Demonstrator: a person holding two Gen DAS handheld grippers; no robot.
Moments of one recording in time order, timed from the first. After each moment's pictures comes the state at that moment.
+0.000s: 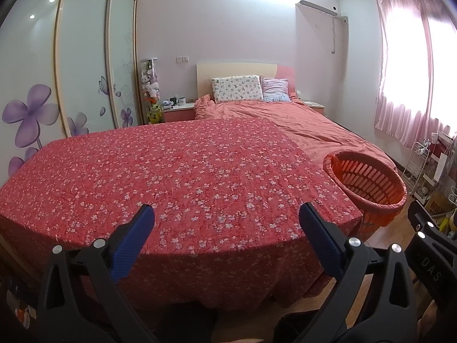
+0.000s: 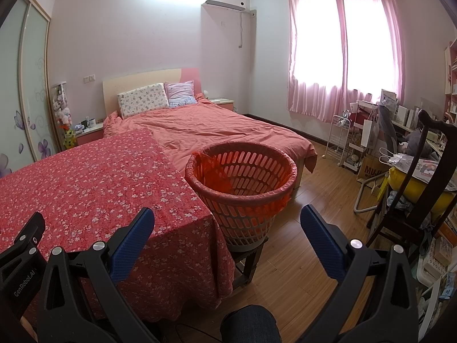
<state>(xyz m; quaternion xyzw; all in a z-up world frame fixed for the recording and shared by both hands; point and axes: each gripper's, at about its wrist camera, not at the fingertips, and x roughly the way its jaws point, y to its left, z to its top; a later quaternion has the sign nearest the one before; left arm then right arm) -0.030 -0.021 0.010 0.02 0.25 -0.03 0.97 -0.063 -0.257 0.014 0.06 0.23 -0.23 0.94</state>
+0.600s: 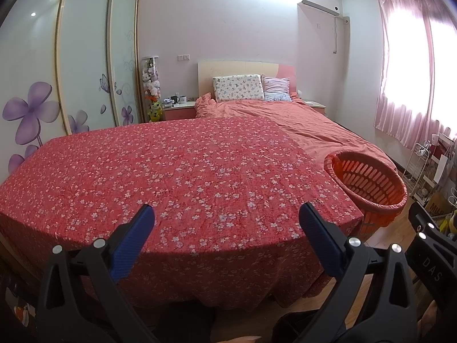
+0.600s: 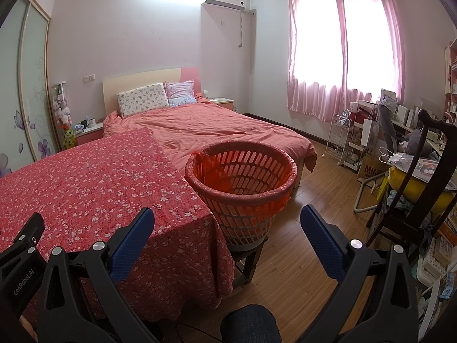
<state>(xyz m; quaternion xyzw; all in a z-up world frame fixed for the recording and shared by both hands) -0.030 -0.019 0.008 0.01 0.26 -0.03 0.97 -0.063 -0.258 0.014 0.06 0.23 -0.23 0.94</state>
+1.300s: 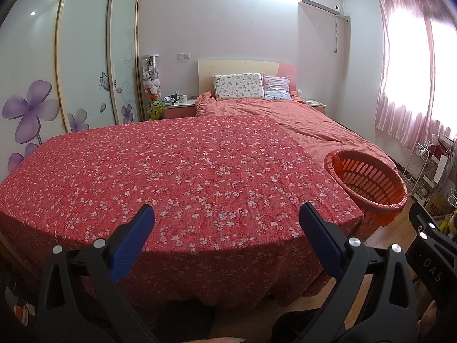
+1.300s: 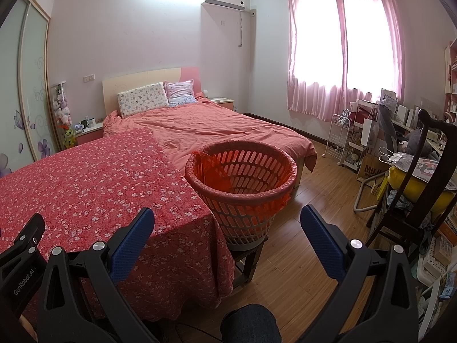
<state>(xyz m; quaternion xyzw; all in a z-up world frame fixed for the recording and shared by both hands) -0.030 -0.020 0.007 0.01 0.26 -0.03 0.97 -0.064 -0.258 0.014 0.06 0.23 -0.23 0.94</state>
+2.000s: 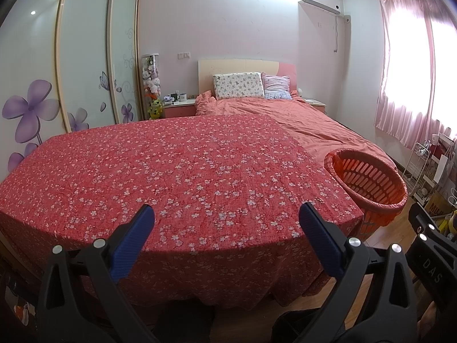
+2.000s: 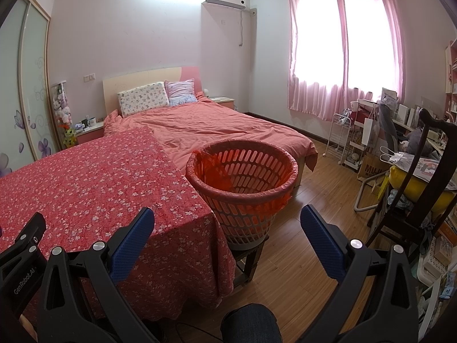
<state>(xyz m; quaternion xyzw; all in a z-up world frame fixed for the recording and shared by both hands) -0.030 -0.019 0.006 0.01 0.26 -0.03 0.96 -0.064 -0.257 0.014 0.06 0.23 -0.23 0.94</state>
